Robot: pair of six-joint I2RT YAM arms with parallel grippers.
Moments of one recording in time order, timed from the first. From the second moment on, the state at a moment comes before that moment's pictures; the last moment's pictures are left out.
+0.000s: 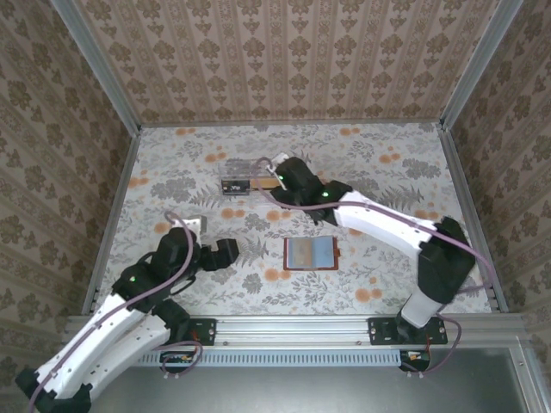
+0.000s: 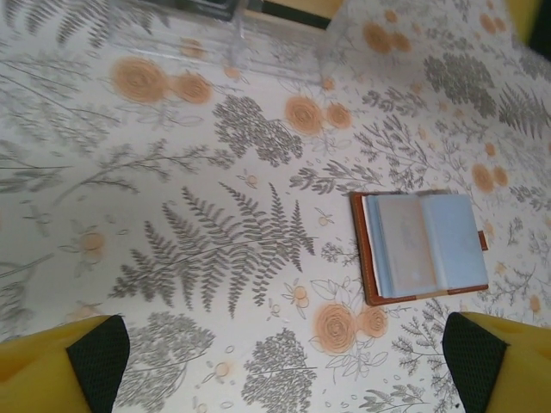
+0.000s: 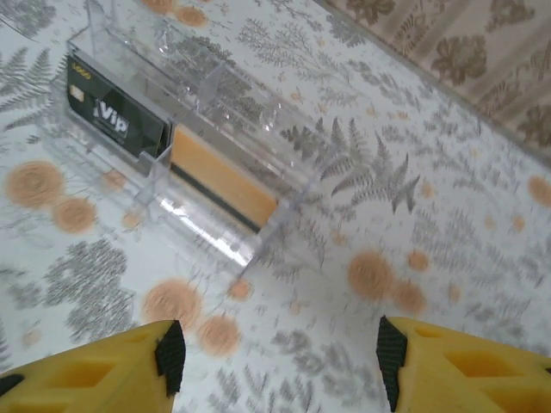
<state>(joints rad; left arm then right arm) -0.72 0.55 0.59 -0.73 -0.03 -0.69 0.78 1.61 1.29 -0.40 0.37 0.01</state>
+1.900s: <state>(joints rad) -0.97 1.59 0.76 -0.09 0.15 -0.78 0.68 1.35 0.57 -0.32 0.10 0.64</state>
